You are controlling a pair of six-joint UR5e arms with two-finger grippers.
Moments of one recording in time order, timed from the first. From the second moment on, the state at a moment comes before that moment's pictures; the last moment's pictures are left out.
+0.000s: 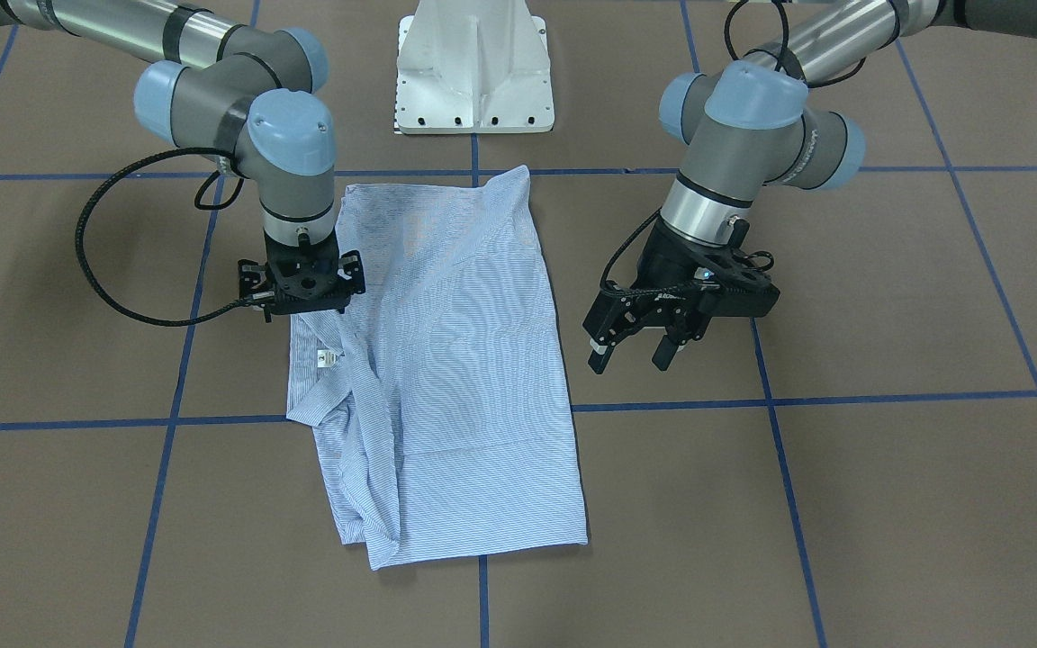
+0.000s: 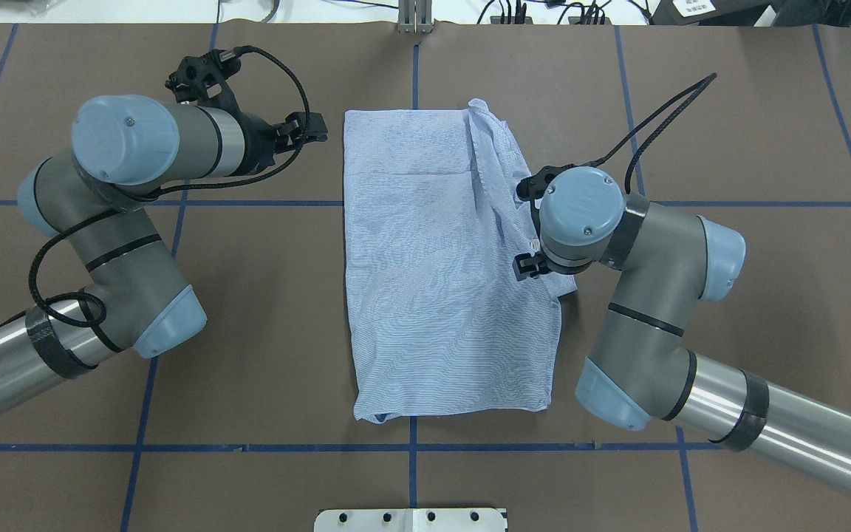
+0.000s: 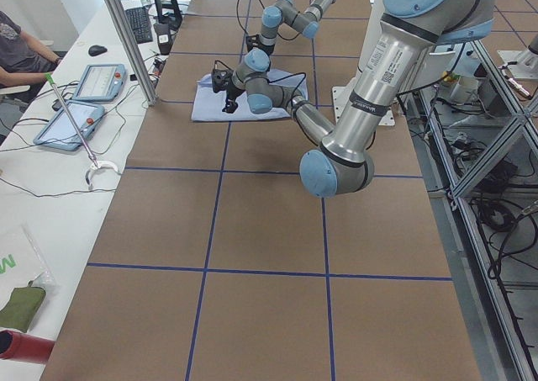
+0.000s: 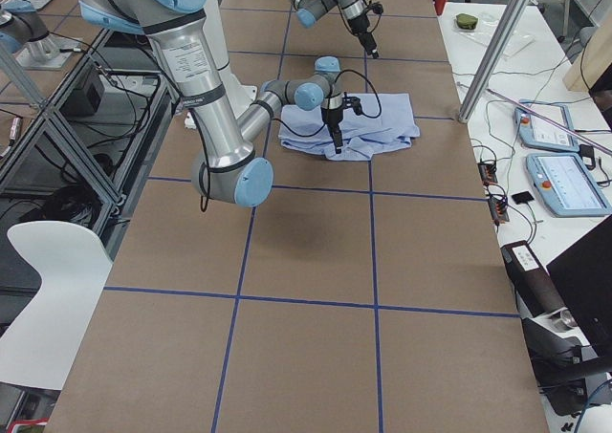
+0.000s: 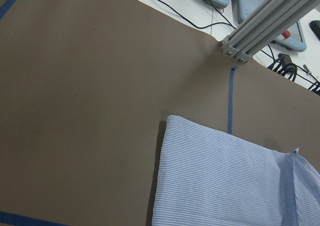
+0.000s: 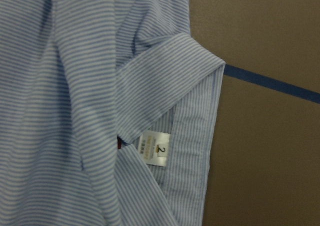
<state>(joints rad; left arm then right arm) -0.71 -2.11 -1.63 -2.19 -1.67 -1.49 0.56 -1.08 1.72 -1.65 1.71 0.88</state>
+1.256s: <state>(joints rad) -0.71 -2.11 -1.69 -2.14 -1.67 -1.47 0.64 -1.08 1.71 -1.43 1.81 0.80</state>
